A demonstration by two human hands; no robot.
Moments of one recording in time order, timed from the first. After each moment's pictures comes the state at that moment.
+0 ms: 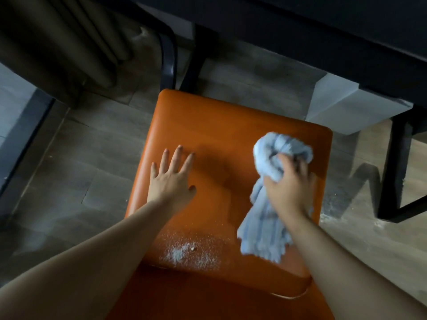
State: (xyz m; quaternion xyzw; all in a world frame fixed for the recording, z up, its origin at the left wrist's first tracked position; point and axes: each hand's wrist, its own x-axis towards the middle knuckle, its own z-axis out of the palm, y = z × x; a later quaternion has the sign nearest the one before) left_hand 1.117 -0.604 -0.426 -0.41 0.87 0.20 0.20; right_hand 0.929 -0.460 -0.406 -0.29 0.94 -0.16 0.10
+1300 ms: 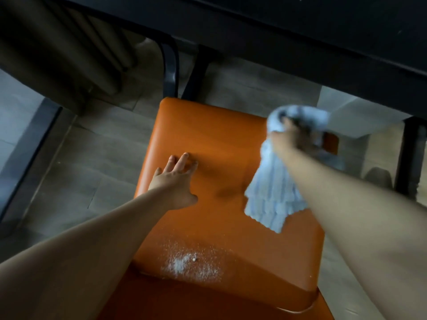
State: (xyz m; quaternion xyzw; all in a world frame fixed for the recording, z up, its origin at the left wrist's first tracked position) left_hand 1.097 -0.634 -0.423 -0.36 0.84 0.23 0.35; right_hand 0.845 -0.559 -0.438 -0.22 0.95 -0.02 0.21
